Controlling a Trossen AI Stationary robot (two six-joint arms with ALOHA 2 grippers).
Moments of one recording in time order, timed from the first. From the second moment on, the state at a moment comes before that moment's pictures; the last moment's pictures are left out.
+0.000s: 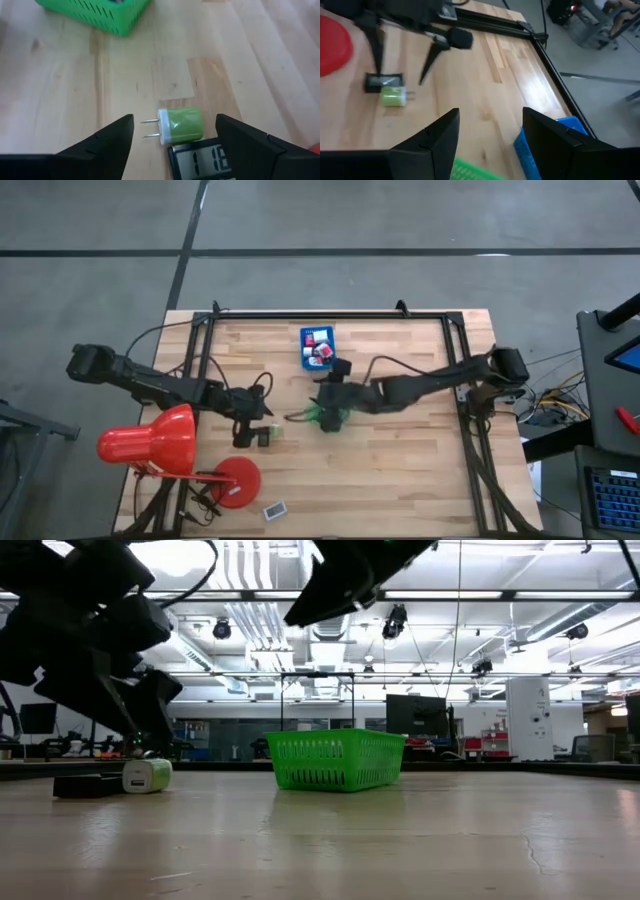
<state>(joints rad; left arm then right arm) -0.14 1.10 0.35 -0.07 0.07 -0.03 0.15 1.73 1.25 -0.10 0.49 -0.05</state>
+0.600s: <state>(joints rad) -0.16 1.40 0.53 -0.15 0.07 -0.03 0.32 1.55 1.06 -0.12 0.73 0.09</state>
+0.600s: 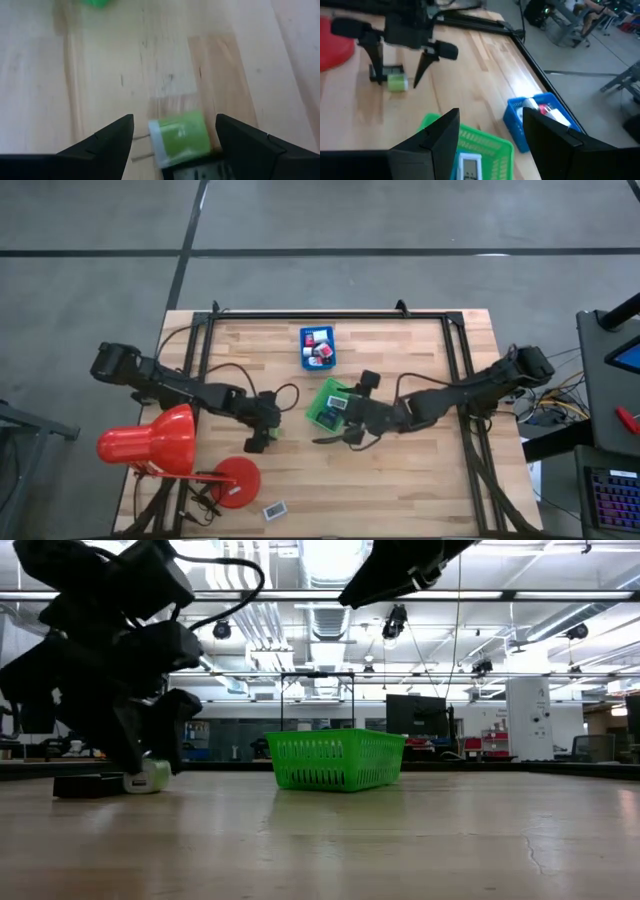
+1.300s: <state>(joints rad) -0.18 1.48 0.58 -0.22 0.01 -0.05 0.33 1.52 0.97 -0.06 0.74 0.12</state>
